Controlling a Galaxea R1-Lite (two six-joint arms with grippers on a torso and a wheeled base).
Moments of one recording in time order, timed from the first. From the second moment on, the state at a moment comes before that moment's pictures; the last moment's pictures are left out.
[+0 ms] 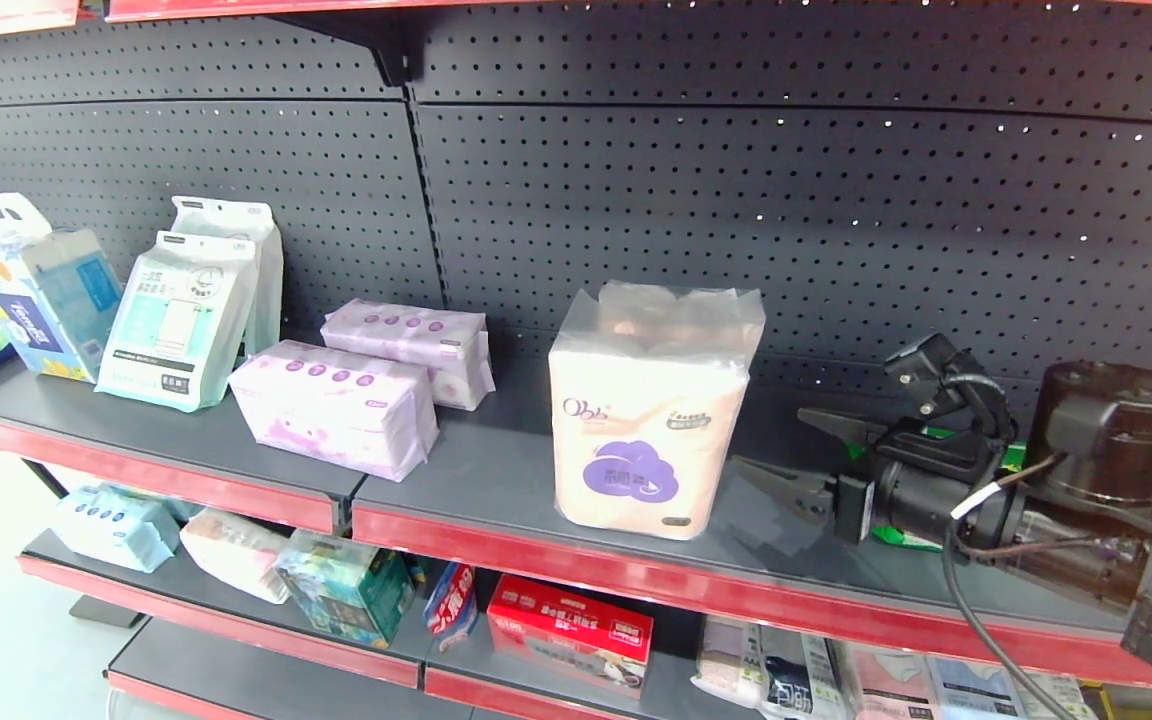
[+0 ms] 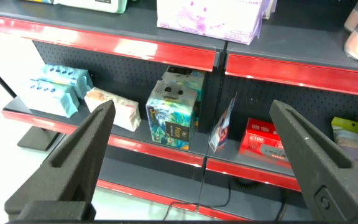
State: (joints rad) left arm 0.10 0.09 0.00 0.00 -0.04 0.00; right arm 0.40 1.67 -0.43 -1.01 0.26 -0.03
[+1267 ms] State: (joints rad) left arm 0.10 0.09 0.00 0.00 -0.04 0.00; right arm 0.43 1.85 -0.53 -1.15 0.33 -0.03
